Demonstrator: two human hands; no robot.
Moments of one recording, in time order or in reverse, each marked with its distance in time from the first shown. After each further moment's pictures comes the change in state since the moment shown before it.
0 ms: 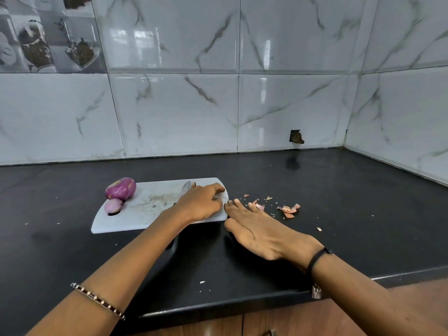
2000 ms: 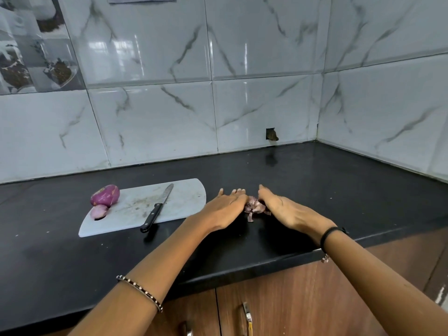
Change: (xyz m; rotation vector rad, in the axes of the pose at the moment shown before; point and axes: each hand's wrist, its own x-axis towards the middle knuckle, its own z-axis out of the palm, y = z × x) left_hand -0.033 0.109 0.033 -0.073 -0.228 0.044; right_hand -0.072 0.064 -0.035 0.452 0.170 0.332
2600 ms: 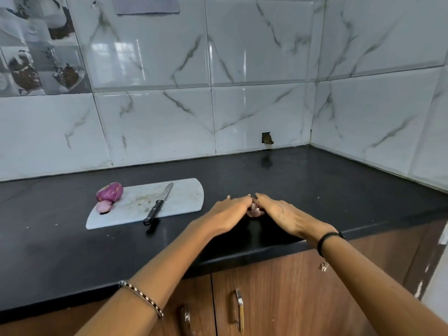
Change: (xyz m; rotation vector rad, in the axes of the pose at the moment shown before) left_hand -0.035 0.025 0.006 -0.244 0.007 -0.011; right_hand -0.027 0.018 -0.001 0.104 0.024 0.024
